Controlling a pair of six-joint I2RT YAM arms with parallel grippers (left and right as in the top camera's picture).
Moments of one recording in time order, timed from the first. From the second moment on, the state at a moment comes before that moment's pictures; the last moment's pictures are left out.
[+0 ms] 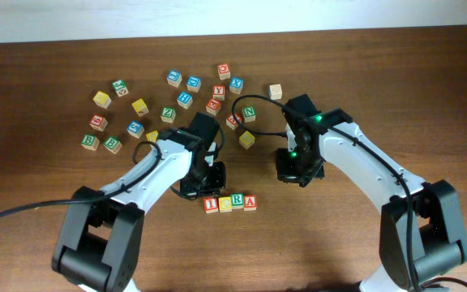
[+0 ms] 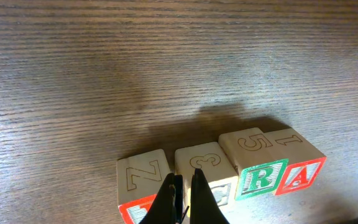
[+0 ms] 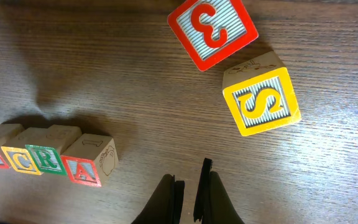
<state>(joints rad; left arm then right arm) -0.45 1.82 1.17 -0.89 0.28 -0.46 0.35 1.77 1.24 -1.01 -0.24 0.37</state>
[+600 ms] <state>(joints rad) -0.45 1.82 1.16 -0.93 0.29 -0.46 0.35 1.77 1.24 -1.01 -0.24 0.37</state>
